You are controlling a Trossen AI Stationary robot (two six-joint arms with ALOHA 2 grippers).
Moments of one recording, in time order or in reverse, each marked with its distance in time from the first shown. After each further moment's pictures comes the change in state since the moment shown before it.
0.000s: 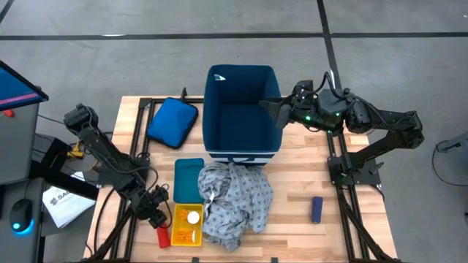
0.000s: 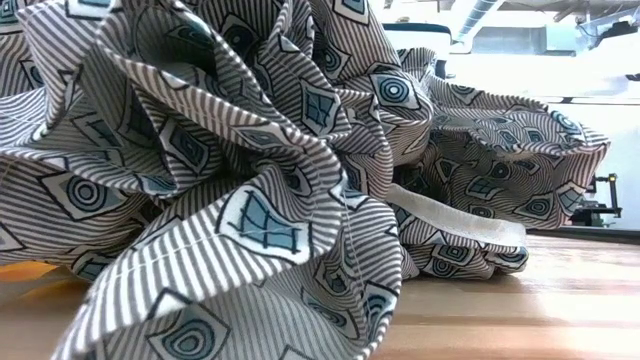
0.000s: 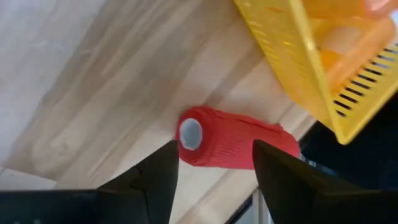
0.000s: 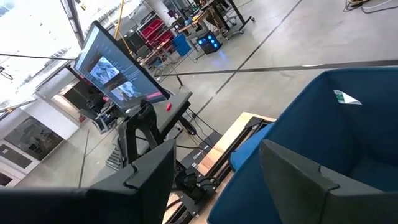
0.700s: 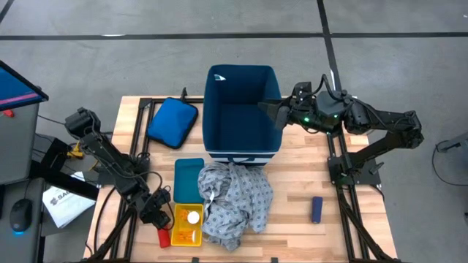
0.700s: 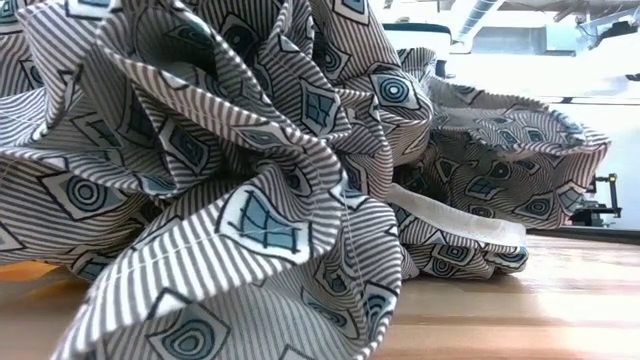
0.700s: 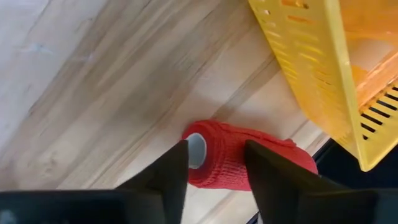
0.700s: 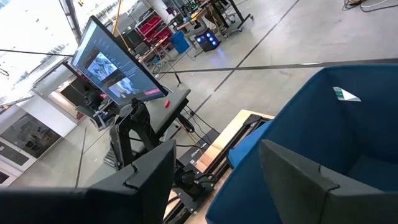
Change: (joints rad) left arm 0.001 0.102 0.001 0.060 -0.004 -0.031; right arm 0.006 0.007 -0.002 -0.004 0.007 0.000
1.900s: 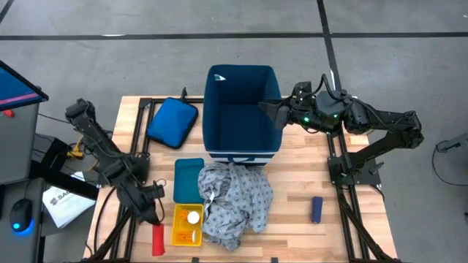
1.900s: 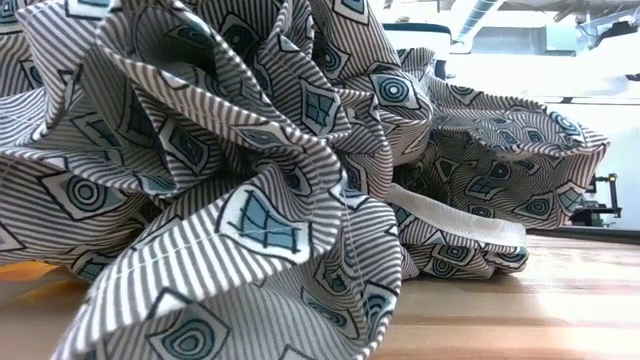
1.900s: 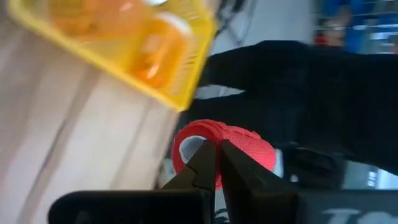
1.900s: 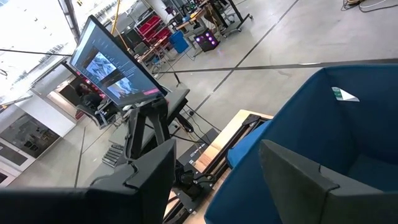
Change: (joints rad) left arm 0.000 -0.425 -0.003 0.073 -0.062 0.250; right arm 0.000 0.000 -0.001 -0.003 0.000 -0.001
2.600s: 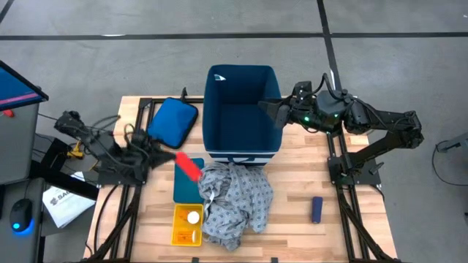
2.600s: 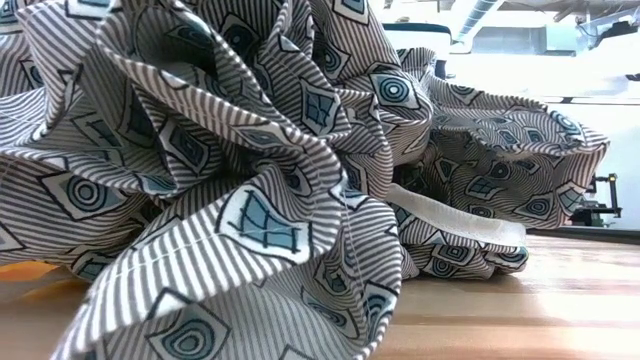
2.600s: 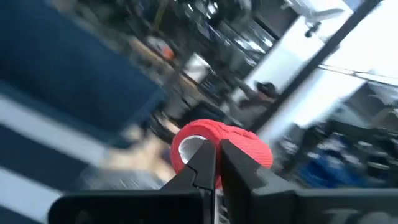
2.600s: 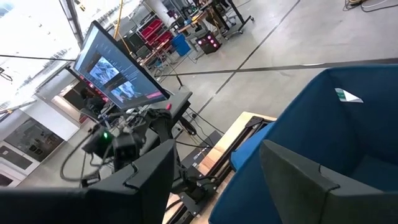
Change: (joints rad) left arm 0.355 -0.276 0.182 0.159 -0.591 0.857; right arm -0.002 0.000 0.000 0.018 0.000 0.008
